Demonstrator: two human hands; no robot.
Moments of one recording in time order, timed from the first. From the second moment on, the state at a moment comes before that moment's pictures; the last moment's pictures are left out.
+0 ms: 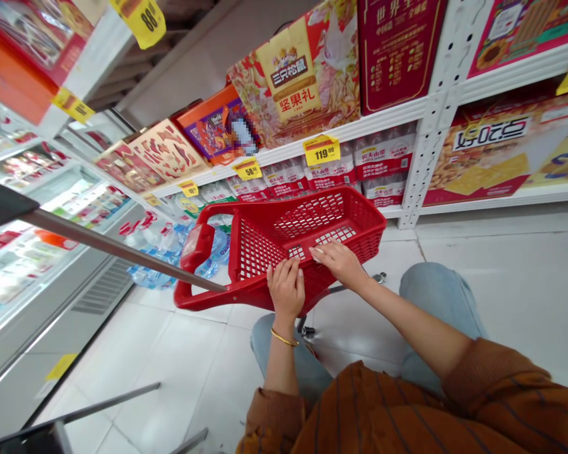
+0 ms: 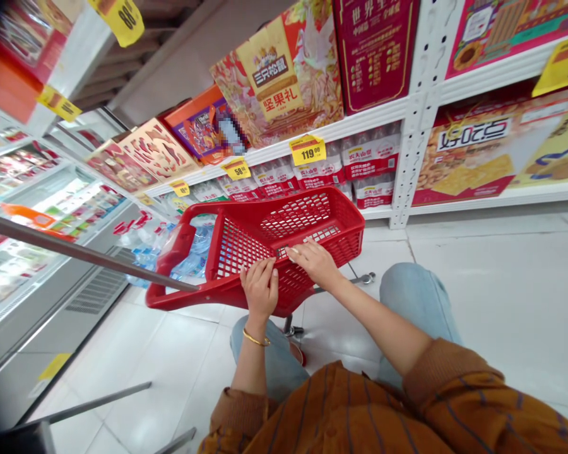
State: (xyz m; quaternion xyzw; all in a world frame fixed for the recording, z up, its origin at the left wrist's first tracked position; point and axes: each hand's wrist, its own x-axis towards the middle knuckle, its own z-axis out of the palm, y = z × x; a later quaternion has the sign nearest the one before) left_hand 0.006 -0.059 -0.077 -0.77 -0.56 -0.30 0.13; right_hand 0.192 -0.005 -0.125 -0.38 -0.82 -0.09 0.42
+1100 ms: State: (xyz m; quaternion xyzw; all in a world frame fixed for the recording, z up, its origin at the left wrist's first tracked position) left_hand 0.035 -0.055 -0.089 -0.80 -0.55 -0.22 0.12; right_hand 0.191 -0.022 -0.122 -0.44 -0.82 -0.10 0.34
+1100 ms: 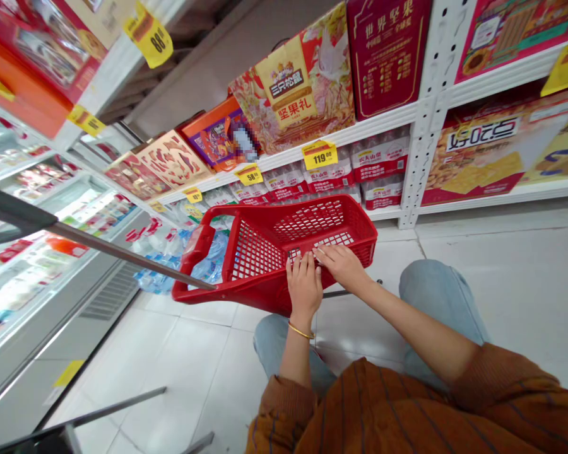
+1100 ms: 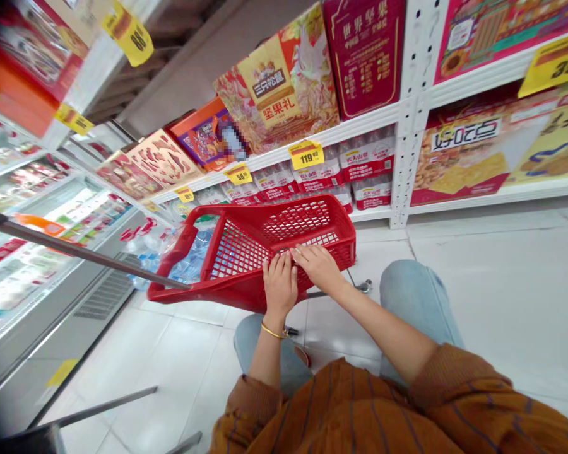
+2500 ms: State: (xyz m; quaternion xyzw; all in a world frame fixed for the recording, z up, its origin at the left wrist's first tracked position) left_hand 0.028 -0.050 -0.095 -0.81 -0.52 -0.27 0.05; right_hand 0.213 -0.015 -0.131 -0.43 -0.81 -0.12 0.39
